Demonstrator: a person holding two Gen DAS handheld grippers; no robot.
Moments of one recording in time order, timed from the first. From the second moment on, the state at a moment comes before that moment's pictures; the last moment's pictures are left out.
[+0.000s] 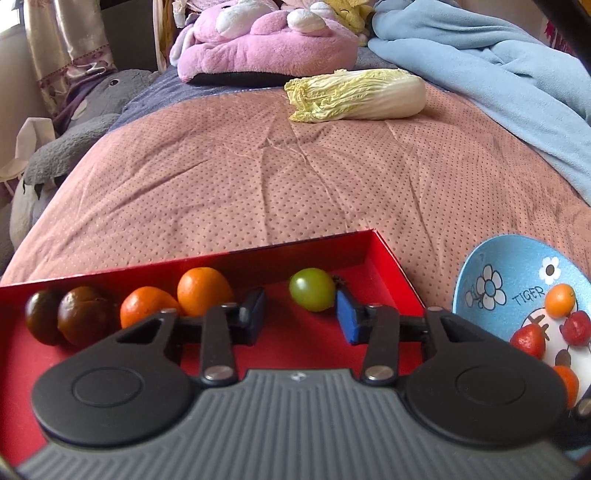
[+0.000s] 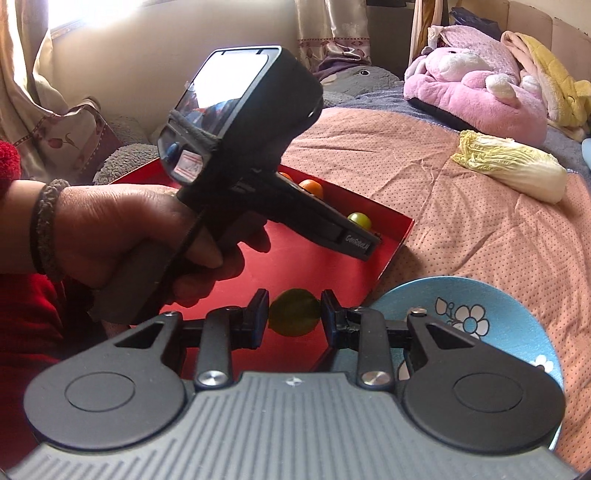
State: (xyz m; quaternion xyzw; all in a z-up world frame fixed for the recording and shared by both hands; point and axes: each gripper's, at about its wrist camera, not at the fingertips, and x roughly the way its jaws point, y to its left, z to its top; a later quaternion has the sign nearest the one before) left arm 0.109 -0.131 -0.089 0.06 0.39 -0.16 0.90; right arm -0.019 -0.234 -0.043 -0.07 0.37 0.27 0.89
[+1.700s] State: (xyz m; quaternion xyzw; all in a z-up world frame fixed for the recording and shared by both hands) left arm 0.045 -0.082 -0.052 0.02 0.37 -0.09 0.92; right arm -0.059 -0.245 -0.018 -0.02 0.34 0.26 0.90
